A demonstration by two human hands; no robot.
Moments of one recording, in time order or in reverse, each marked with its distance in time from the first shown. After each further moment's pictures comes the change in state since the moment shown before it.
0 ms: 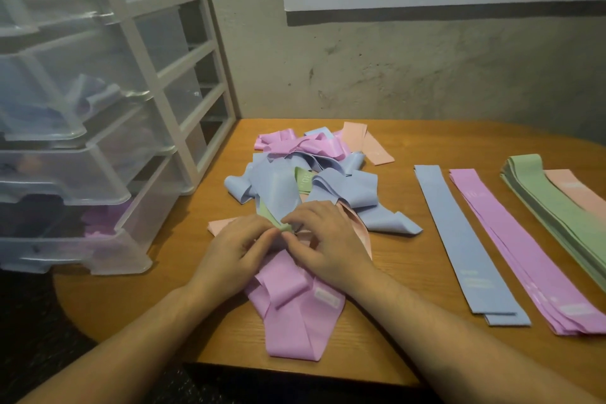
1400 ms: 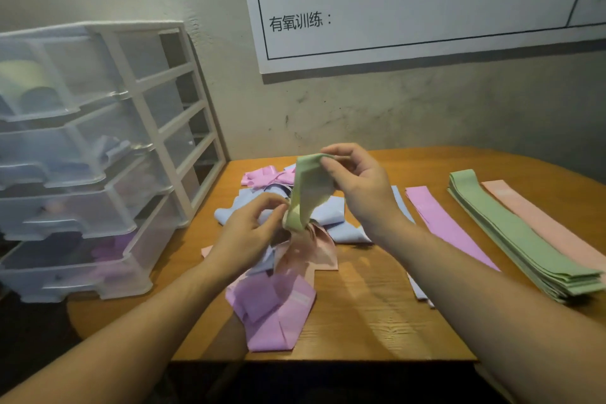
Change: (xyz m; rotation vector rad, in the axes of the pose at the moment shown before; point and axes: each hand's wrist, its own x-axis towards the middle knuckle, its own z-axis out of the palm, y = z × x) left_hand 0.039 0.107 -0.014 -0.135 -0.002 -0.067; right_hand 0.040 -0.054 -0.145 0.750 0.325 0.363
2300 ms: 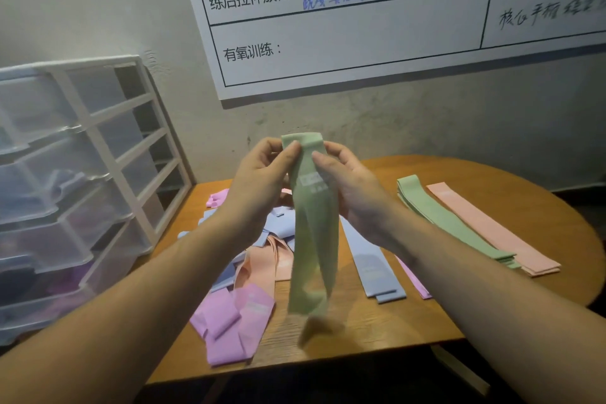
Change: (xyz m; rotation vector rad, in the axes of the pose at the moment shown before) left_hand 0.034 0.158 0.029 -0.580 0.012 -0.113; right_hand -0.022 -0.061 -0.063 0.185 -0.115 0.245
